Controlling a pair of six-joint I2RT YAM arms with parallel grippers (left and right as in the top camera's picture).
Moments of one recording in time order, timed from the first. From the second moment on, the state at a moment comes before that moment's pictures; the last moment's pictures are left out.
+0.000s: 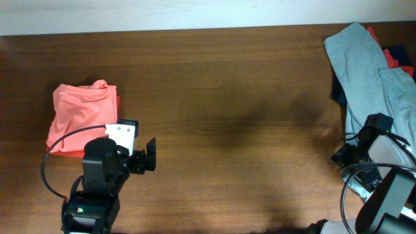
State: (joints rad) left arm -0.12 0.76 0.65 -0.53 0.03 0.02; right arm -0.54 1.62 0.83 -0.77 0.26 0.43
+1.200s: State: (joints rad) left arm -0.12 0.76 0.65 -0.53 0.03 0.02; right arm -0.14 1.44 1.01 -0.83 -0.15 0.14
